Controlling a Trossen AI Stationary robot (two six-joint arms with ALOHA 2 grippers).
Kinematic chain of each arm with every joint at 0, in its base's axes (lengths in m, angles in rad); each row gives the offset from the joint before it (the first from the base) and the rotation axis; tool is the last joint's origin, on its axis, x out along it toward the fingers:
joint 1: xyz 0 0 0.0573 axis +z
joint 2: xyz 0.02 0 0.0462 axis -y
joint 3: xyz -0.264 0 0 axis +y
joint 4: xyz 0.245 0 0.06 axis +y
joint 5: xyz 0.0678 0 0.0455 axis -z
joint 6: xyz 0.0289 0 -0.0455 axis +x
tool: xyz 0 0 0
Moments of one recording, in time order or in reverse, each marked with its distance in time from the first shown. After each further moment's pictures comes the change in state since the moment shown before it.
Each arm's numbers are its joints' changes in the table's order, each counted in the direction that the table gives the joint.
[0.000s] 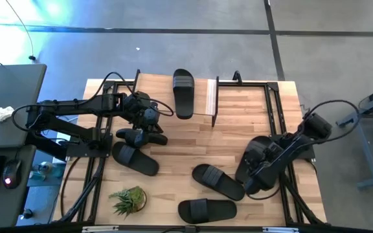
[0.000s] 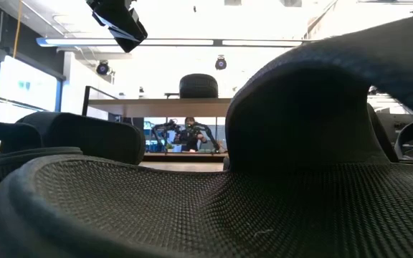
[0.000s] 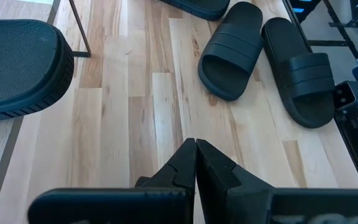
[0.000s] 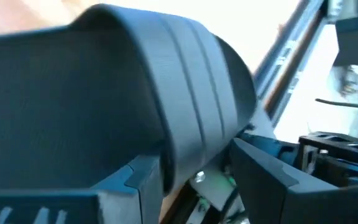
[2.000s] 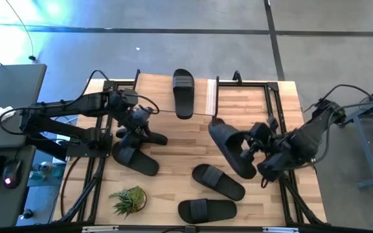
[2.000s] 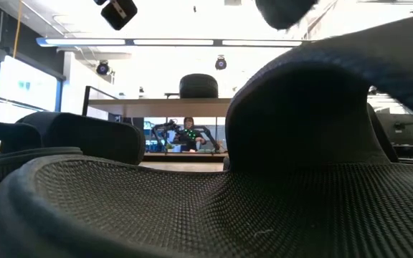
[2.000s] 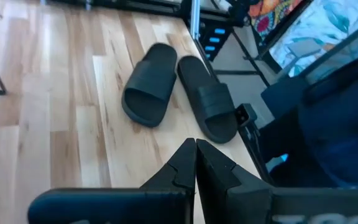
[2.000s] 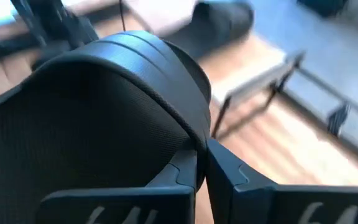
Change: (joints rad) left arm 0.000 0.132 0.000 -0.016 0.284 -0.079; right arm -0.091 0.294 -0.685 0.050 0.684 -0.335
